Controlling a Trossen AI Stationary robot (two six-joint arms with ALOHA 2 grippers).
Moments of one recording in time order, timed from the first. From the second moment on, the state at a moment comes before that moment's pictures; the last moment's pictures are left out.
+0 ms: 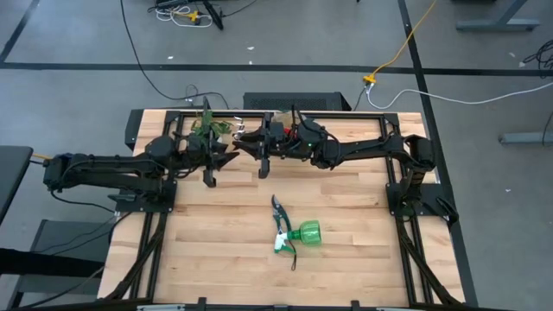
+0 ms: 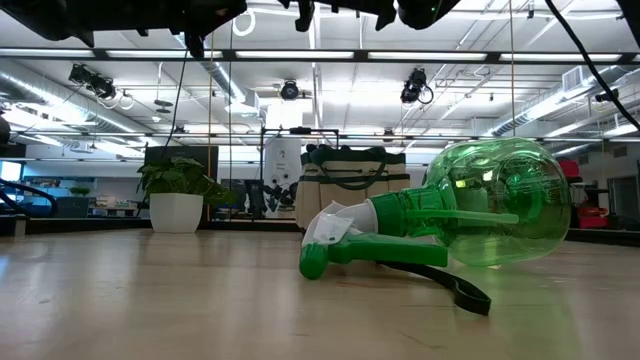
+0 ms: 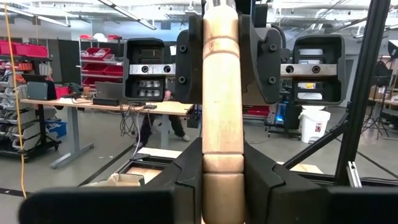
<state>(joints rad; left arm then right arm) 0.15 0.80 0.45 0.56 0.00 -0.07 -0.10 1.86 1.43 0.71 -0.11 0.07</state>
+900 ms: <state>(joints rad) 0.15 0.80 0.45 0.54 -0.01 -0.08 -0.13 1.78 1.43 0.60 -0.12 0.06</state>
